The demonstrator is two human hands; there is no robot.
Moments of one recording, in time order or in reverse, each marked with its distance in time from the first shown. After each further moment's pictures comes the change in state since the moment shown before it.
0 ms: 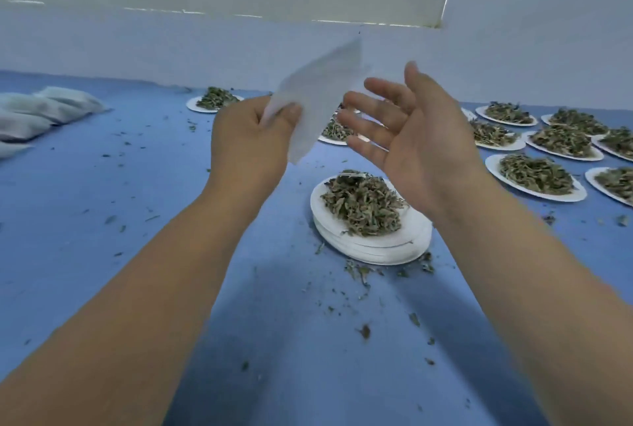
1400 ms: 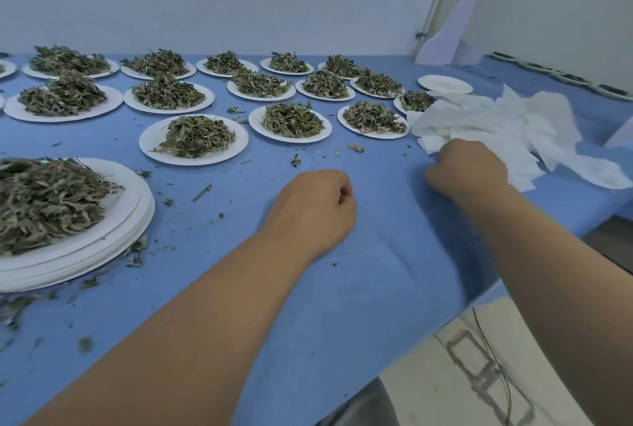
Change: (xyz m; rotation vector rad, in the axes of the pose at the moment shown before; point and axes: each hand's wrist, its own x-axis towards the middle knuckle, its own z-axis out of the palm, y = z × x) left_hand -0.164 0.028 0.308 0.403 -0.902 0.248; right_hand -0.133 -0.112 -0.378 -1.958 0.948 0.487
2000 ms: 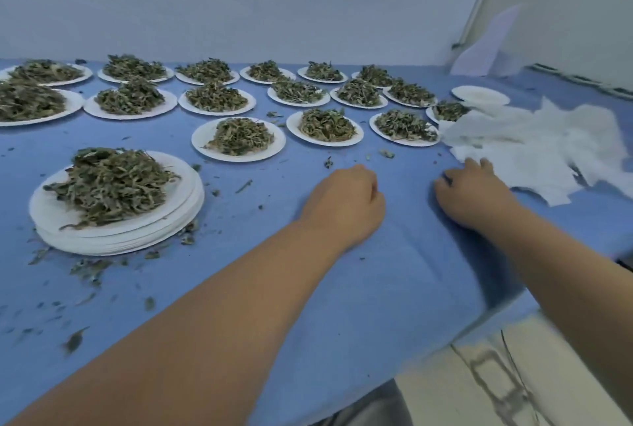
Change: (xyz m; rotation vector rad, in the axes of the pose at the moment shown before) left_hand -0.005 0.010 -0.009 0.084 0.004 0.027; right_hand -0.028 -0.013 0.004 -0.026 -0.206 -0.202
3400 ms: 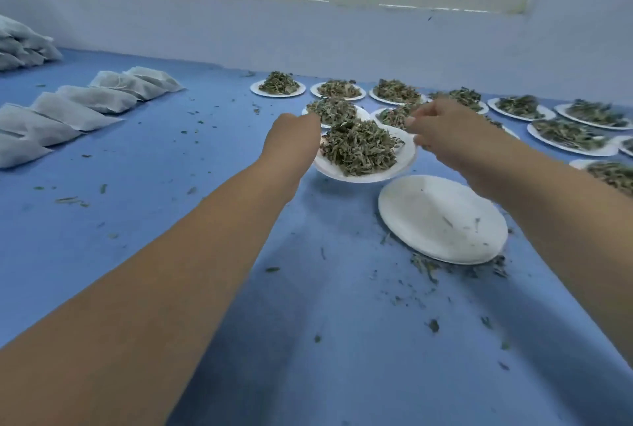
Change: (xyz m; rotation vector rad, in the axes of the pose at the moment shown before) left_hand -0.152 -0.254 -0.270 -0.279 0.732 -0.724; right_hand -0.096 -0.414 -0.068 0.933 -0.292 -0.618
